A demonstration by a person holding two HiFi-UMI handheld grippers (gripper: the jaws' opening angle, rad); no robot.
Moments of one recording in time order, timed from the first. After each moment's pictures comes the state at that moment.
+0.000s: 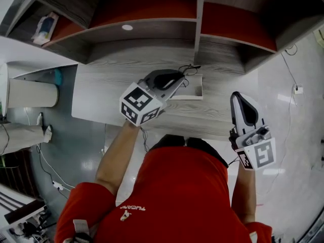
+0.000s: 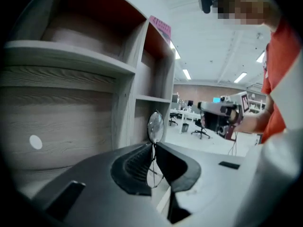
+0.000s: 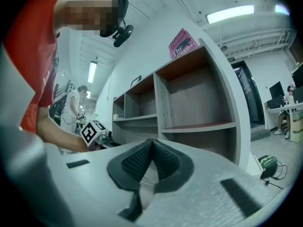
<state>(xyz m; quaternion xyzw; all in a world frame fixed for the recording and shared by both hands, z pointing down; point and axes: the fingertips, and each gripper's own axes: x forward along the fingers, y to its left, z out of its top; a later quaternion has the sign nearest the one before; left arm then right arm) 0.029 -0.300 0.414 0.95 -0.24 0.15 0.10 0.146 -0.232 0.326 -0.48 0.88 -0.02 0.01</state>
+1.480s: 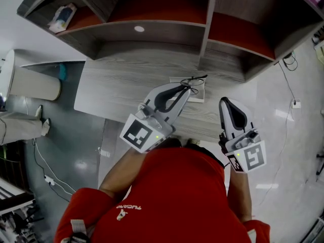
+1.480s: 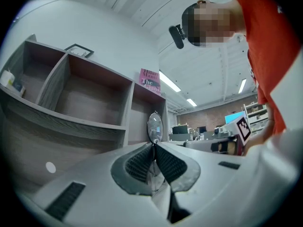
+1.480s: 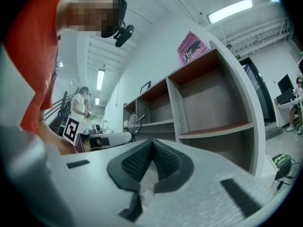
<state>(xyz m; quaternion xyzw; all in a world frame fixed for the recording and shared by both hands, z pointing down) 0.021 -0.234 0.305 0.94 -0.33 -0.04 0.00 0.108 -0.211 0.306 -0.44 0.90 -0.01 0.04</state>
